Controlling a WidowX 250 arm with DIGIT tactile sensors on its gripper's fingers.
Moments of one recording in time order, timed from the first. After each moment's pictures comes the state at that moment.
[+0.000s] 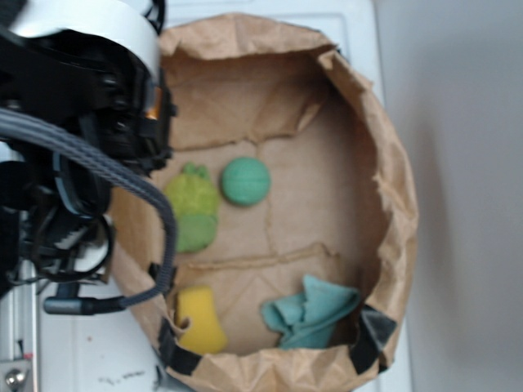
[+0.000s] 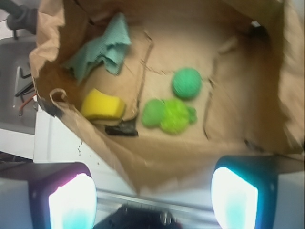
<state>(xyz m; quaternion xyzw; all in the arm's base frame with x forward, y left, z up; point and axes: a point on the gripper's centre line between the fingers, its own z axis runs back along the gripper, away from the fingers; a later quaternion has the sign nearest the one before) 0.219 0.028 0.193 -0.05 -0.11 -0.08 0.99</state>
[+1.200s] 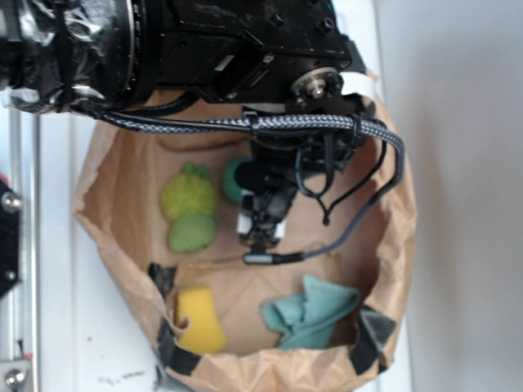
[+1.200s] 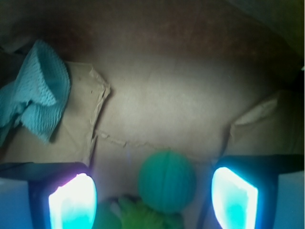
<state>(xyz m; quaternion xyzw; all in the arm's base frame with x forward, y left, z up) 0.308 0.042 0.094 -0.05 -0.11 -0.08 0.99</state>
